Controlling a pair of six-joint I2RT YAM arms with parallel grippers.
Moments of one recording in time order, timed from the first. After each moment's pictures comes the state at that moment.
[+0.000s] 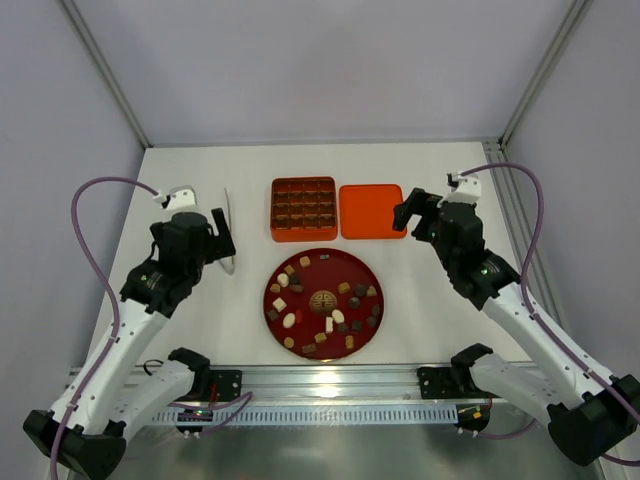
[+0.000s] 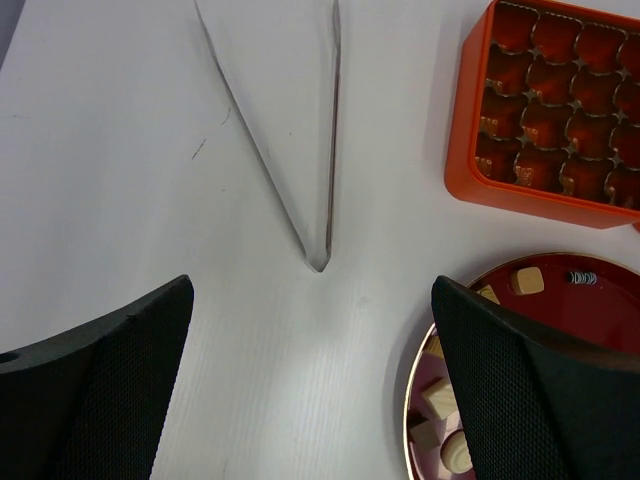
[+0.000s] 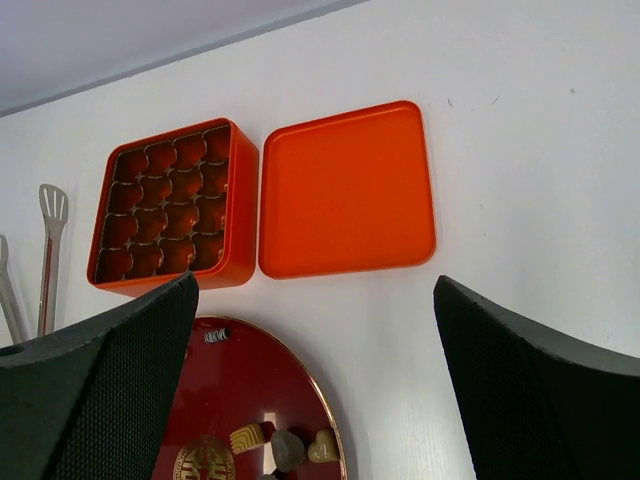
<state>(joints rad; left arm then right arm) -0.40 0.85 0.95 -0.70 -0.48 -0.40 0.47 0.93 0.83 -0.22 0.35 0.48</state>
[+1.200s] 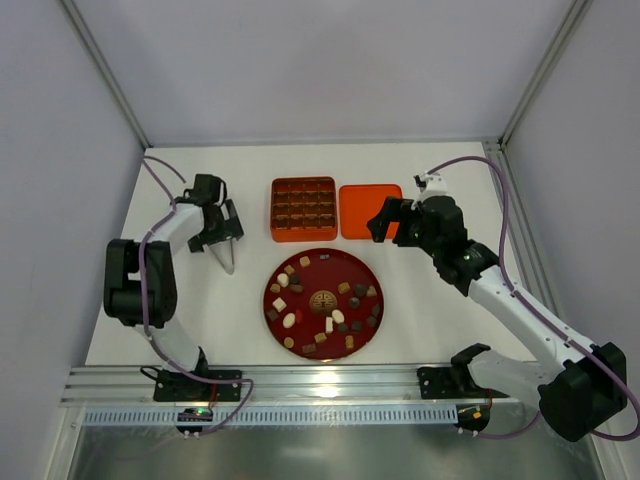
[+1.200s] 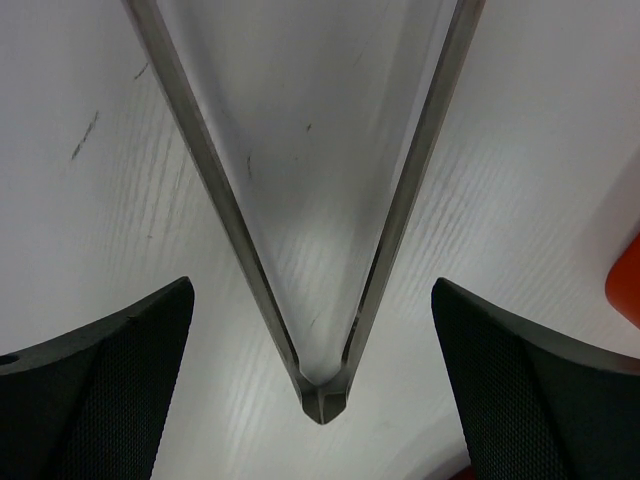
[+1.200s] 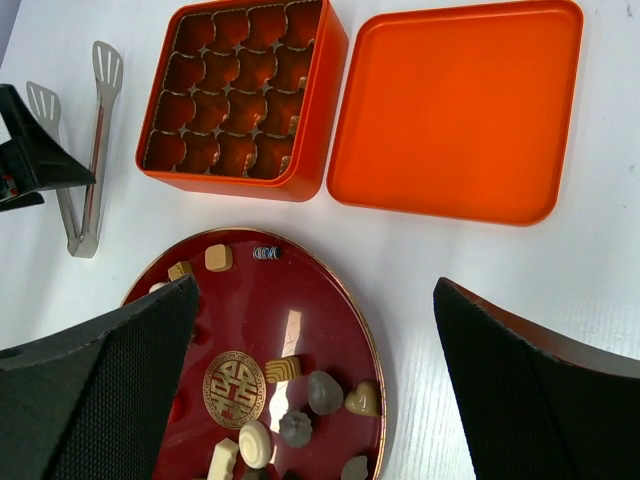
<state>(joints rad) -0.08 1.70 1.13 -0.56 -0.17 -0.43 0.47 1.07 0.83 -0.20 0.04 0.45</state>
